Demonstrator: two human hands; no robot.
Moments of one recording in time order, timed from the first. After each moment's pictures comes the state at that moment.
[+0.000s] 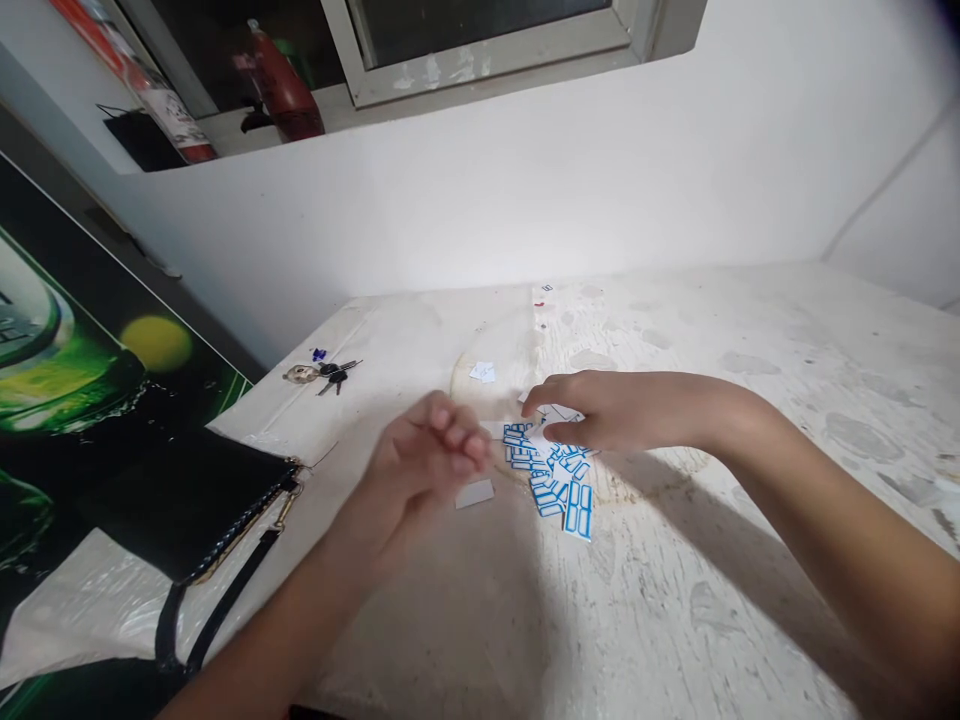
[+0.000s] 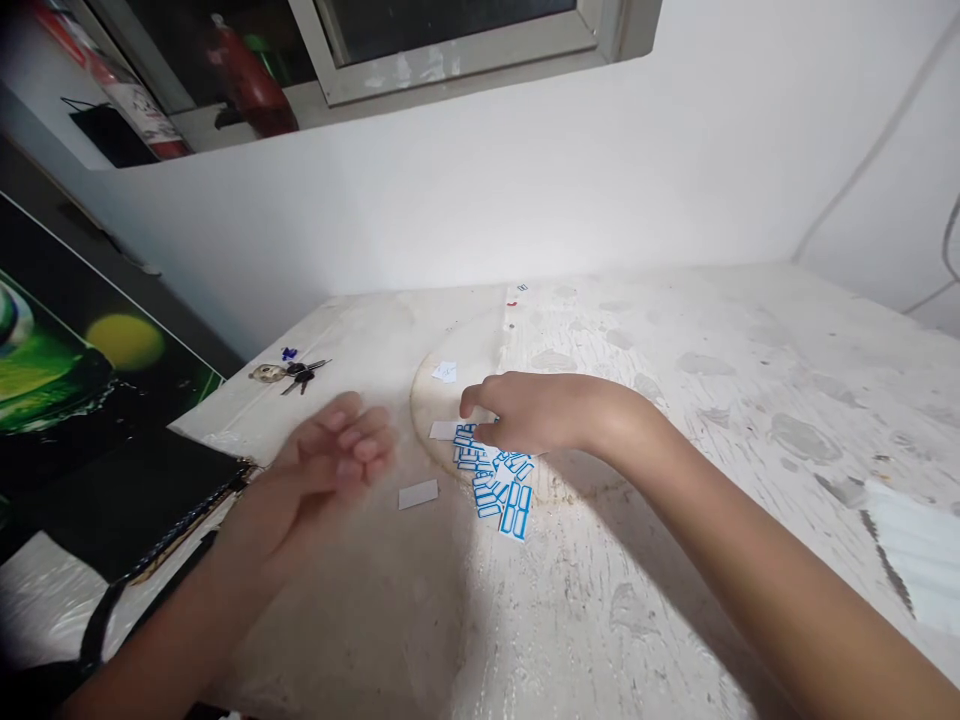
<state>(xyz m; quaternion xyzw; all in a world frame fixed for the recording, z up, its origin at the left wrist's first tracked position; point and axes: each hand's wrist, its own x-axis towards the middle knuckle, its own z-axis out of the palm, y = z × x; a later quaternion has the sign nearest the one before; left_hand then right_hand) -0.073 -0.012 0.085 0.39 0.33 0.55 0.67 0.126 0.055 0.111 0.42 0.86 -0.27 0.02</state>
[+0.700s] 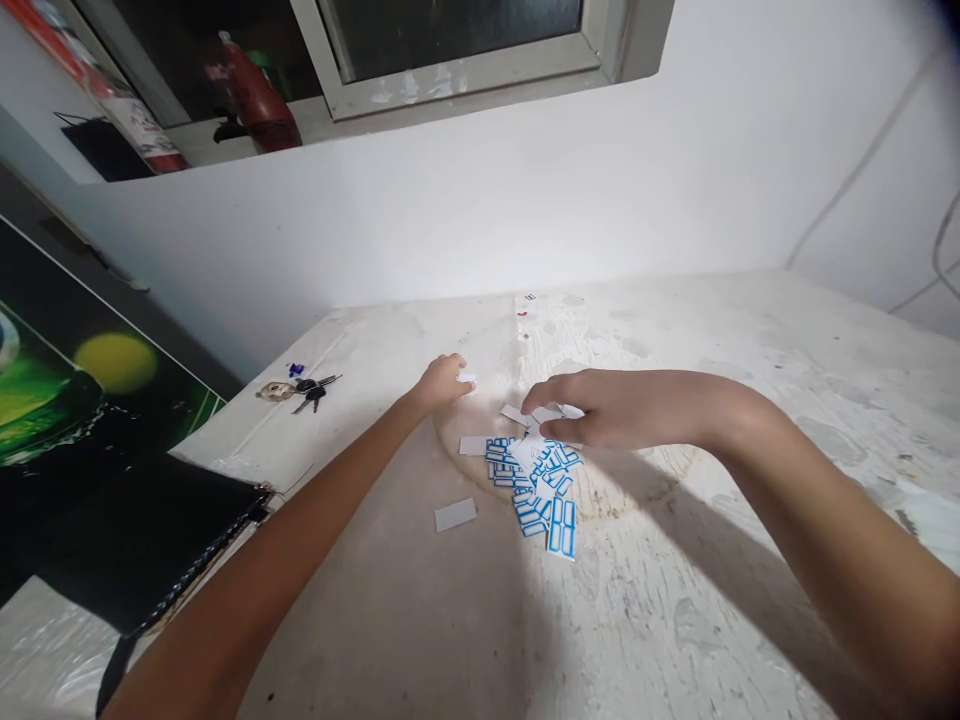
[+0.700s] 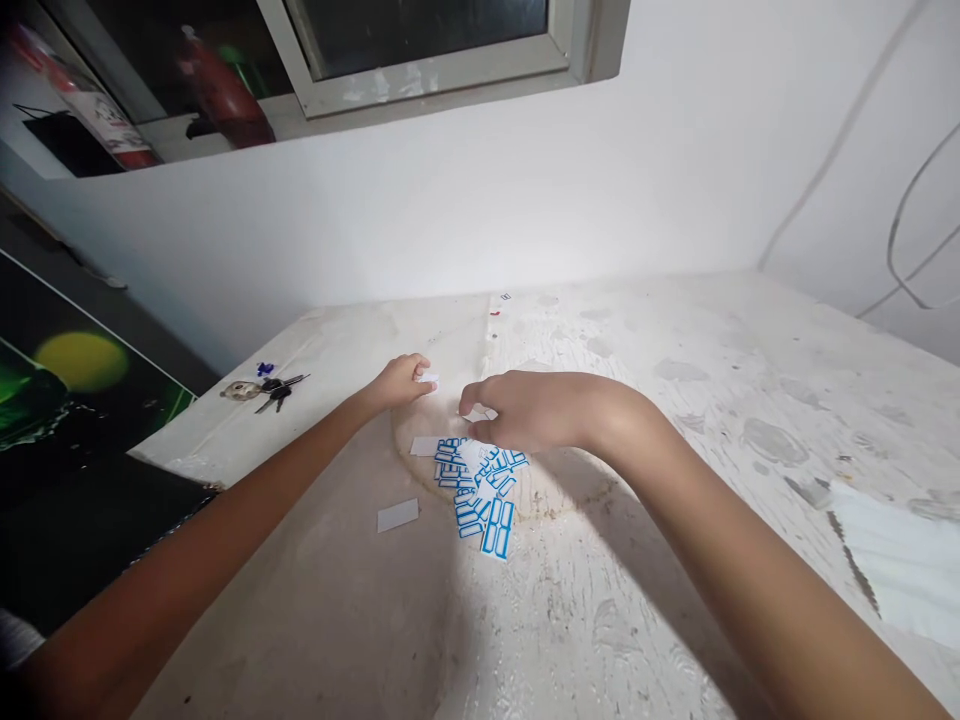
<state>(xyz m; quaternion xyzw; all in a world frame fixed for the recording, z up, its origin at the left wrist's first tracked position) -0.089 0.179 0.018 0.73 0.63 0.19 0.20 0.144 0.064 0.116 0.46 0.84 -0.27 0.03</state>
